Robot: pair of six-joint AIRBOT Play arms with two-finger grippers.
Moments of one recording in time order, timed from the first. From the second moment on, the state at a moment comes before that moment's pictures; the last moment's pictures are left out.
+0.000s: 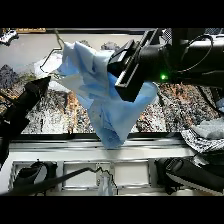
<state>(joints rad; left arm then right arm) 0.17 -0.67 0.48 -0.20 -0.67 -0.82 0.70 -1.13 1.88 -1.26 1.30 1.24</state>
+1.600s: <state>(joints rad) -0.13 -0.75 1.02 0.49 -0.88 -0.89 0.70 -1.17 1.89 -1.85 1.50 1.15</state>
